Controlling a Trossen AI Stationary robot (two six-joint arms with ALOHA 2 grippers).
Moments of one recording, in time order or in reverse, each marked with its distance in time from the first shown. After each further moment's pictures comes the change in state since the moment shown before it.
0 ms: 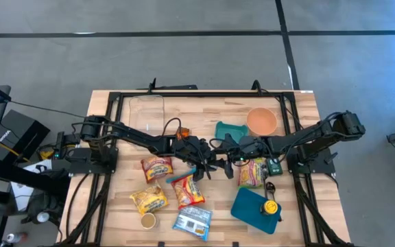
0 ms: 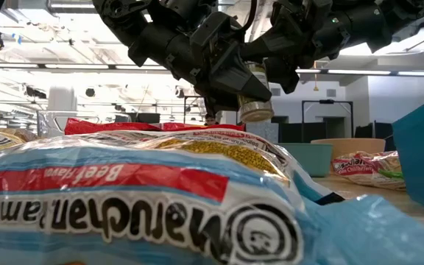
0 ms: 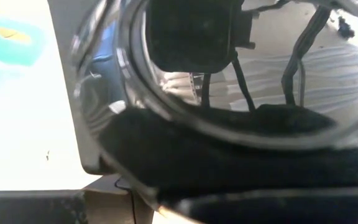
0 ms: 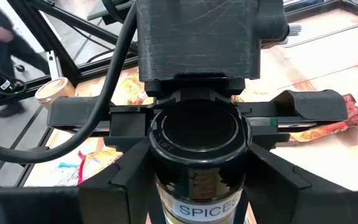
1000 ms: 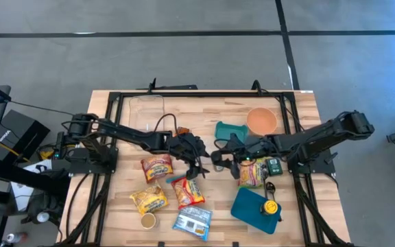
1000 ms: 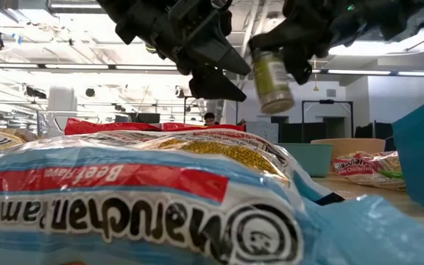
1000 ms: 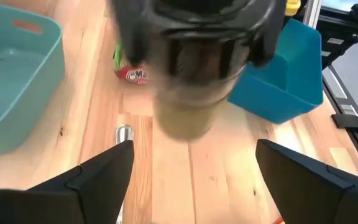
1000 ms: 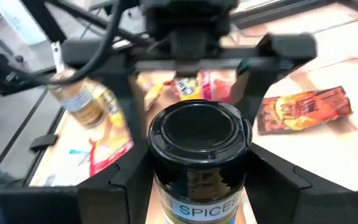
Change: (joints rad) left arm 0.000 -0.135 0.000 -0.212 0.000 0.001; right arm 0.033 -0.131 0.000 -0.175 0.006 -0.002
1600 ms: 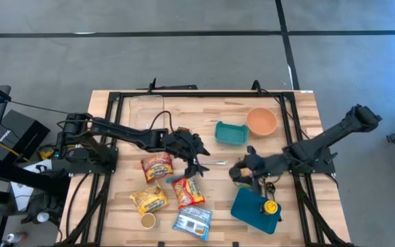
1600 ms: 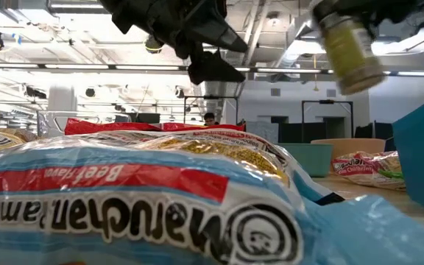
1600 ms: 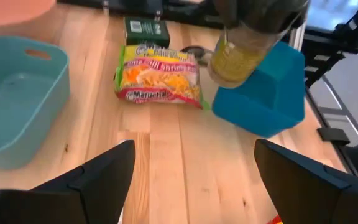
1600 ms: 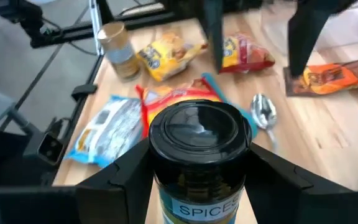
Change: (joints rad) left arm 0.000 -0.066 0.000 -0.005 -0.001 -0.001; right arm 0.336 -0.221 0.000 -0.344 0.240 0.080
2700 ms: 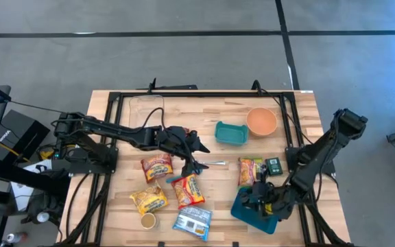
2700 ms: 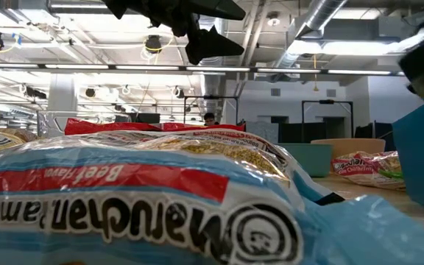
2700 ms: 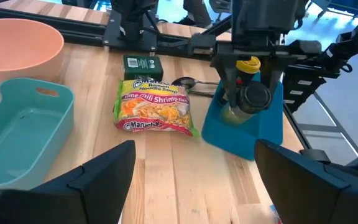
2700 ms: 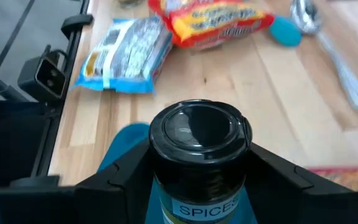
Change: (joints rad) left arm -0.009 -0.084 0.000 0.009 -0.013 0.000; right arm 0.396 0.304 0.000 -0.024 0.310 0.436
